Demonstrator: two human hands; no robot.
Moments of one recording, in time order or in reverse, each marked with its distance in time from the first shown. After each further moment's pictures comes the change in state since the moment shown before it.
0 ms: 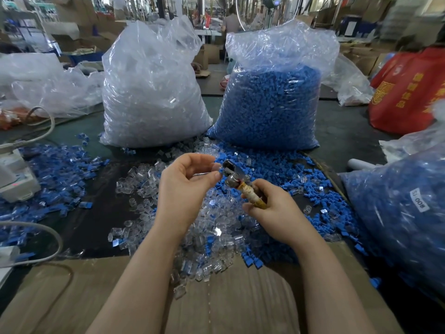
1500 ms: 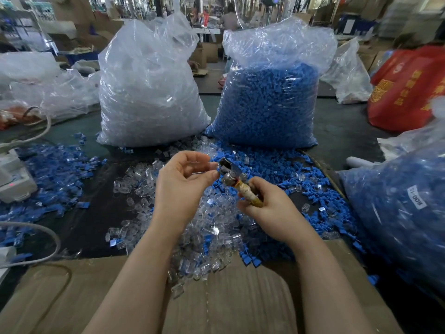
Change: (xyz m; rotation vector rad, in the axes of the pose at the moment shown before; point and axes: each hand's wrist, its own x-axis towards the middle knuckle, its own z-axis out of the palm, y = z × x) left_hand 0.001 -0.001 -0.001 -0.010 0.009 0.017; right_hand 0.002 0.001 0.003 0.048 -0.012 -0.027
